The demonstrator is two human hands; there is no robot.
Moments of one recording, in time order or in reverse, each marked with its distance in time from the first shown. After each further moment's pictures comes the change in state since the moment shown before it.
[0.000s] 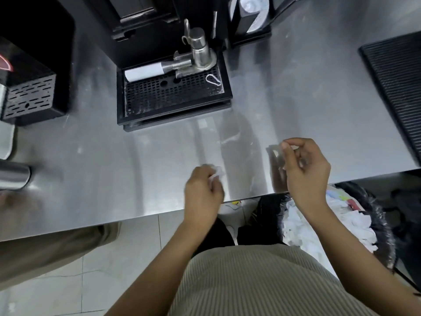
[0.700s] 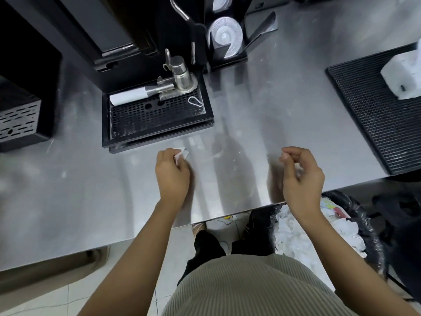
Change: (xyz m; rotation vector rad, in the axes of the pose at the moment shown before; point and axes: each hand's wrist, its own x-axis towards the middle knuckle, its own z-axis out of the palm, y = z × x) left_hand 0.085 -0.013 0.000 0.062 0.199 -0.024; right_hand 0.016 0.018 -0.022 -0.093 0.107 -0.046
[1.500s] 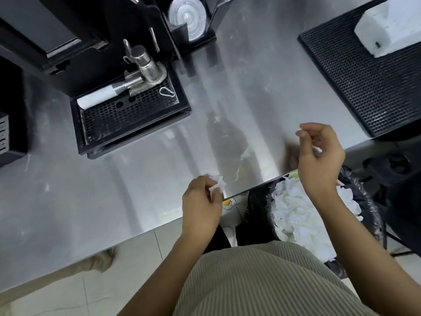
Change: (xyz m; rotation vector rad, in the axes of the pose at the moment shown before) left_hand -0.104 0.058 -0.002 -0.095 -0.408 -0.036; right_hand 0.004 0.007 -0.044 0.101 0.210 0.179
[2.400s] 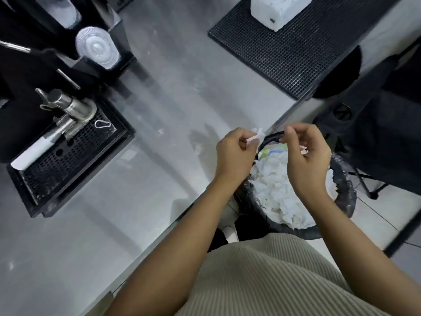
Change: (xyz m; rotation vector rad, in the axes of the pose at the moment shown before) left_hand 0.031 0.106 0.109 -0.155 -0.389 0.346; right_hand -0.039 0.017 -0.070 0.000 0.270 0.018
